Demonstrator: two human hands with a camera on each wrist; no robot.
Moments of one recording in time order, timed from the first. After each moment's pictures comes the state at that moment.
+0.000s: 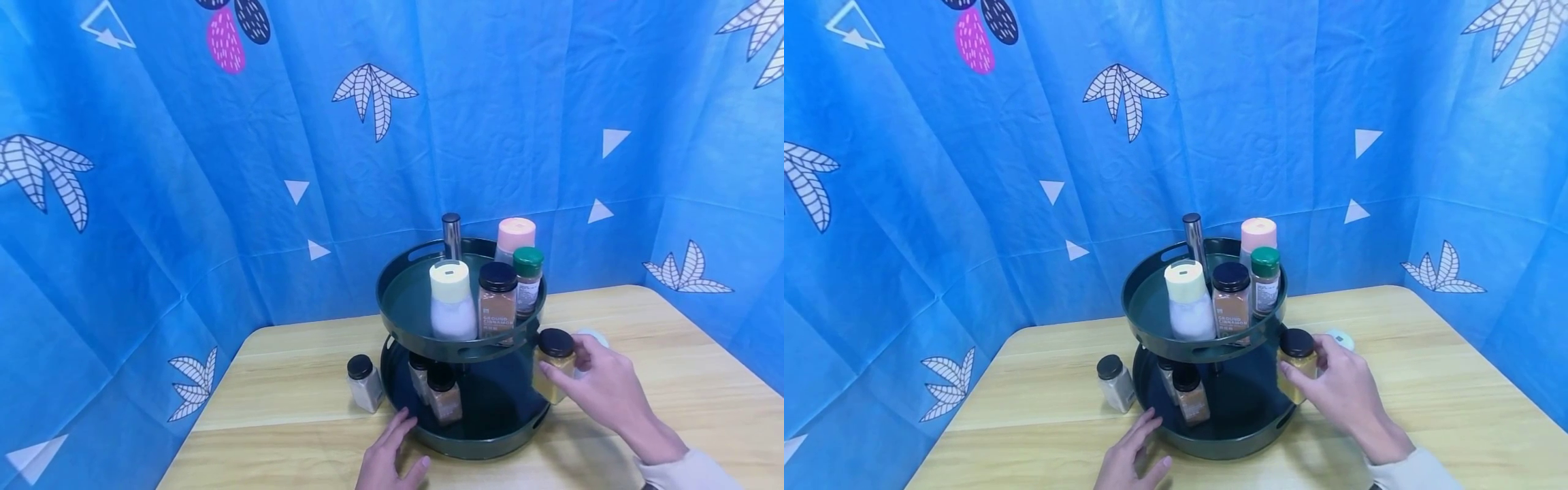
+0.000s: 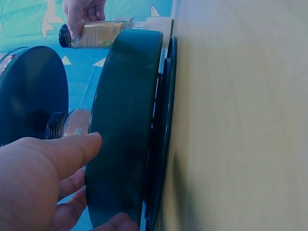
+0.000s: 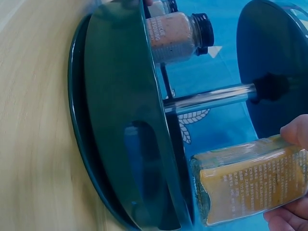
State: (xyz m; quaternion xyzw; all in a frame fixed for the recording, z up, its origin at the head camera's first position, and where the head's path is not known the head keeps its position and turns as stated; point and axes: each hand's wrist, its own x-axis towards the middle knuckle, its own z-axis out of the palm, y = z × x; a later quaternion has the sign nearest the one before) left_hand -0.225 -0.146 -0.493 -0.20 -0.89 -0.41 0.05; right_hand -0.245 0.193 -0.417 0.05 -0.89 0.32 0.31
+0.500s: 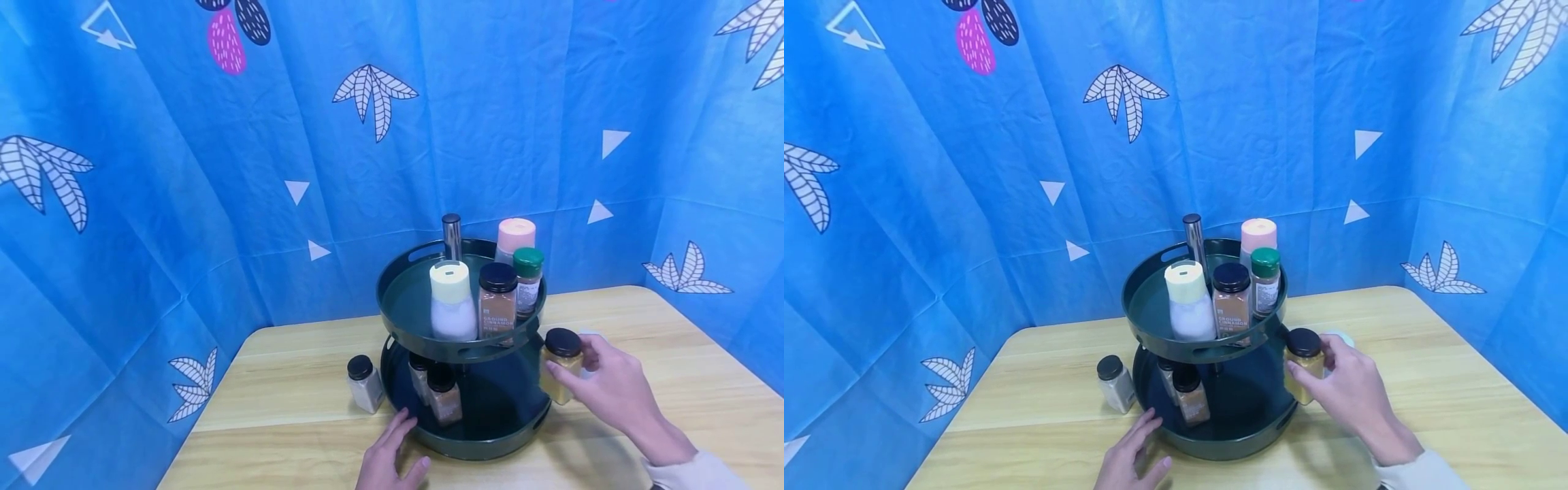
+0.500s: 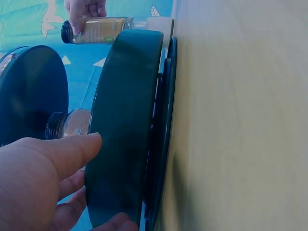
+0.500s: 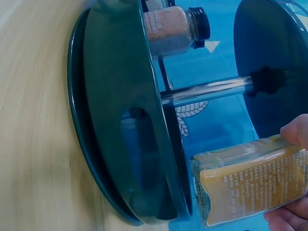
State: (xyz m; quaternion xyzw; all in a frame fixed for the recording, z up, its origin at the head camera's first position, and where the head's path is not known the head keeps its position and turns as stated) left_hand -0.225 -0.146 -0.492 -0.20 -0.89 -0.41 0.04; right_hand -0.242 0.201 -0.416 0.05 -0.89 0.32 0.31
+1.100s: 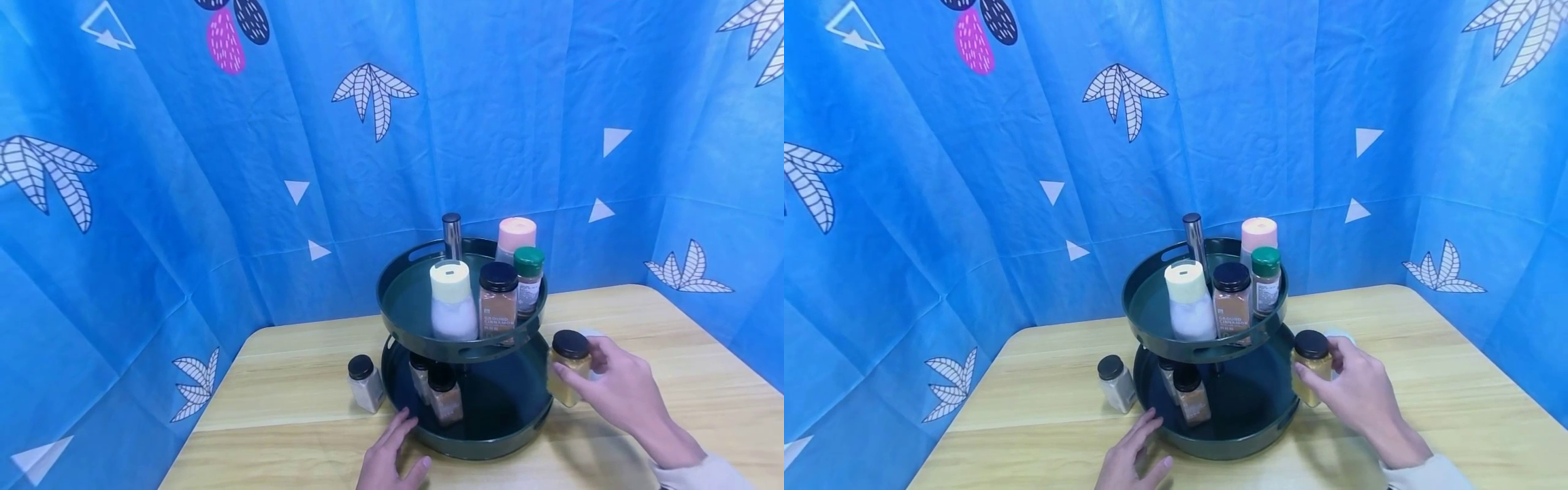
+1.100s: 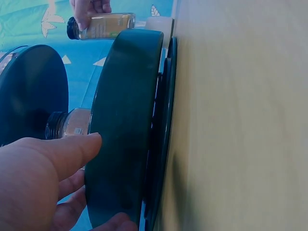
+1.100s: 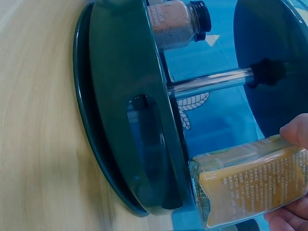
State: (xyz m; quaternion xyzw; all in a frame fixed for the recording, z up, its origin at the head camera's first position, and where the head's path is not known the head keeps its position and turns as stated) left_hand -0.225 -0.146 -0.492 -0.19 -0.88 -0.43 0.03; right_hand -0.241 0.207 -0.420 0.04 -0.89 0.32 0.32
